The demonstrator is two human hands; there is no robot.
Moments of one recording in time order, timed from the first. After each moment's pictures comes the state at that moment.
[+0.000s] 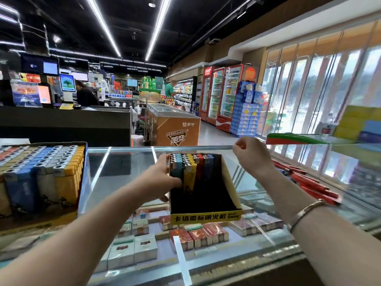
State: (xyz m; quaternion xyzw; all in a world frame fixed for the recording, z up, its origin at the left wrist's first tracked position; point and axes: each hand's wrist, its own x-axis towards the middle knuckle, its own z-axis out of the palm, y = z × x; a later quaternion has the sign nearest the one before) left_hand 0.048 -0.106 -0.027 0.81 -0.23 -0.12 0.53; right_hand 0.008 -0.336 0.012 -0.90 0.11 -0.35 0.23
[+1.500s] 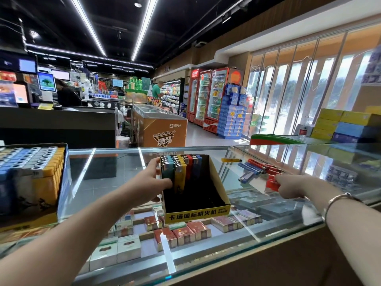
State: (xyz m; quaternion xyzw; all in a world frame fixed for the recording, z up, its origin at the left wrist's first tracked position) left_hand 0.030 -0.123 -0.030 0.80 -0.24 -0.12 0.54; right_hand -0.061 -0.465 -0.006 -0.95 0.27 0.12 -0.03
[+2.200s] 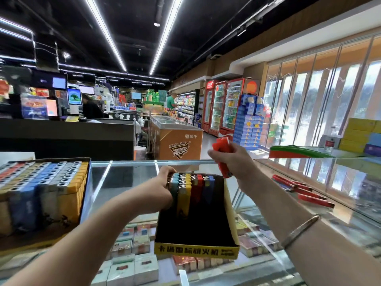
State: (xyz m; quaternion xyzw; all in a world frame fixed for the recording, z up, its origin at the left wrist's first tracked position) left_hand 0.040 -0.096 -0.003 0.85 -0.25 -0.13 0.44; right_hand 0.009 -0.296 0.031 -0.76 -0.03 -0.21 0.61
